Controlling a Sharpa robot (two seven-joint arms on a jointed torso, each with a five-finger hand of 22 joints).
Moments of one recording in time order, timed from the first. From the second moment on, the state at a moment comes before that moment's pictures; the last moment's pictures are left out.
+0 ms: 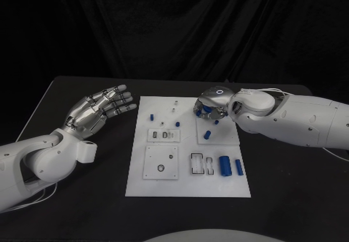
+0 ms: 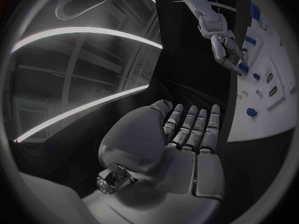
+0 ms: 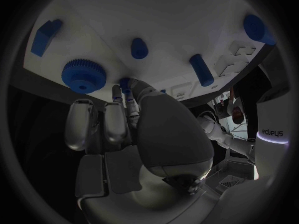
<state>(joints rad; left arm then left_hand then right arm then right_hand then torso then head) 1.28 -1.06 -0.21 1.63 0.04 0.09 0.68 1.39 0.20 0.15 0.15 0.56 0.55 0.14 0.11 0.06 0.36 0.29 0.44 0.07 0.29 0.27 0.34 0.06 0.10 0.39 0.29 0.25 0.11 1.40 -0.73 -0.25 1.35 -1.74 -0.28 -0.01 1.49 -0.10 0.28 0.14 0.32 0.99 0.09 0.10 0.19 1.03 0.08 0.25 0.07 1.46 -0.01 1.32 1.06 0.08 1.39 0.09 1.38 1.21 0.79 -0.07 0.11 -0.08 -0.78</state>
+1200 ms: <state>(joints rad) 1.28 -1.02 -0.21 1.60 0.04 0.10 0.68 1.39 0.20 0.16 0.15 0.56 0.56 0.15 0.11 0.06 0.36 0.29 0.44 0.07 0.29 0.27 0.34 0.06 0.10 0.39 0.29 0.25 0.11 1.47 -0.47 -0.23 1.14 -1.62 -0.36 0.02 1.52 -0.07 0.34 0.08 0.20 1.04 0.12 0.14 0.29 1.12 0.07 0.22 0.08 1.46 -0.02 1.32 1.07 0.08 1.39 0.09 1.38 1.22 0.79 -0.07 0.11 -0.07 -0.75</state>
